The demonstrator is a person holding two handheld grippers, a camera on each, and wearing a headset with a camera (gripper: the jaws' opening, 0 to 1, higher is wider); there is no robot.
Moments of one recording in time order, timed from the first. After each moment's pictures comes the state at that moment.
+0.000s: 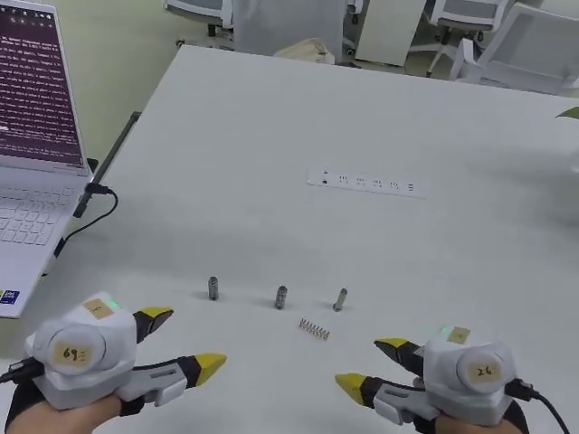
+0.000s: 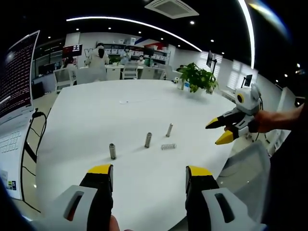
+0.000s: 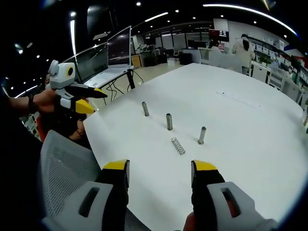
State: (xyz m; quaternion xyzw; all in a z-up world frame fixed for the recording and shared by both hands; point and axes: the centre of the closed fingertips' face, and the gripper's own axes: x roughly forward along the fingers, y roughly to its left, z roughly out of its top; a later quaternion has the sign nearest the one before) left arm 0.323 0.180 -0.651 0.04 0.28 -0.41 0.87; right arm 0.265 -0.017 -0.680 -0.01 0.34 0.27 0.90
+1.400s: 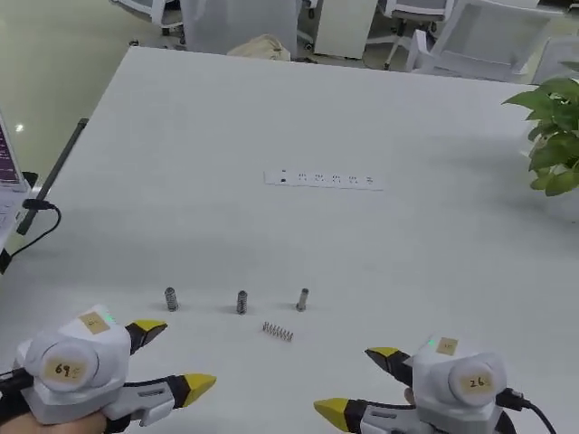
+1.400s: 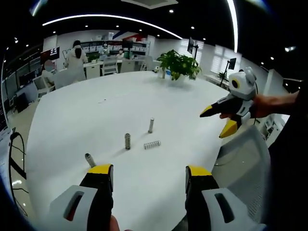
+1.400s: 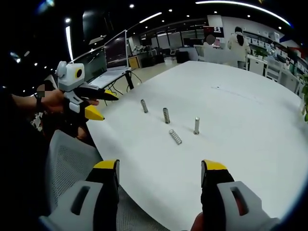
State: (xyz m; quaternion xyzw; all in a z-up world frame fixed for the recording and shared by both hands) left arm 0.314 0.125 -0.663 0.11 0.29 -0.49 0.82; right arm 0.242 -0.038 -0.675 0.02 0.35 0.26 0.90
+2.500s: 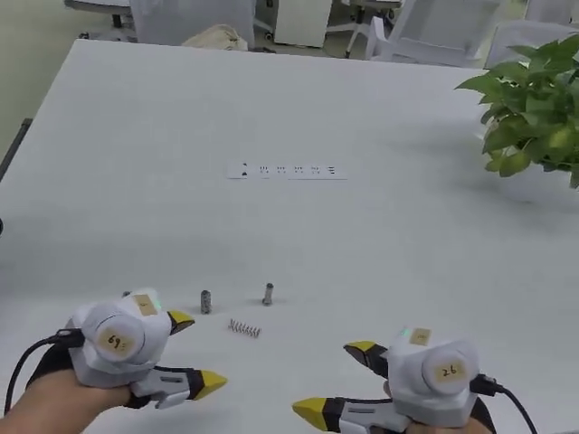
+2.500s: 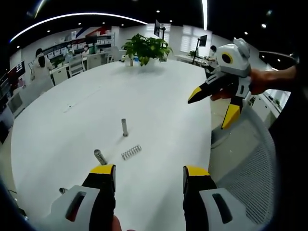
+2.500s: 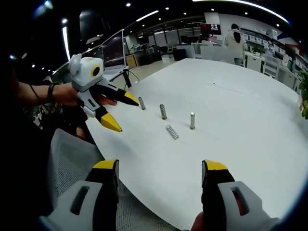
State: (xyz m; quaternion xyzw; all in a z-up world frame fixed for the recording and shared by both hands) left arm 0.311 0.055 -0.690 0.19 0.29 -0.59 0.73; right arm 0.232 -0.051 -0.674 0.02 0.36 0.25 0.90
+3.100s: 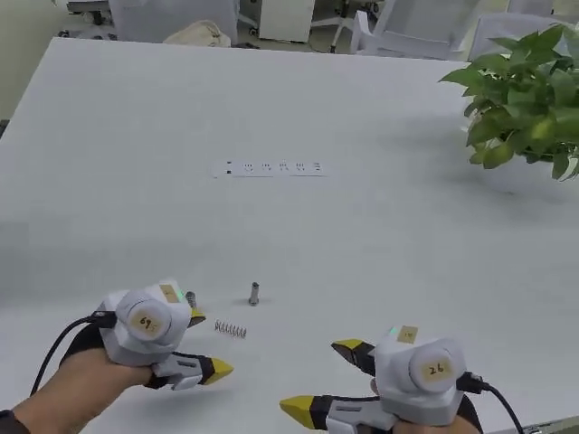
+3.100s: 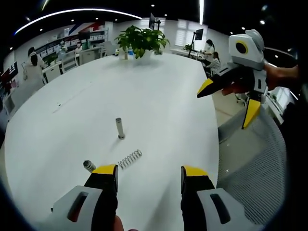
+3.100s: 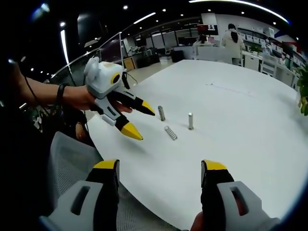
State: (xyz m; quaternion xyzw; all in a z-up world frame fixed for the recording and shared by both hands) left arm 0.328 0.018 -0.723 0.21 0.31 -0.60 0.71; right arm 0.232 -0.054 -0.673 0.03 0.35 0.25 0.90
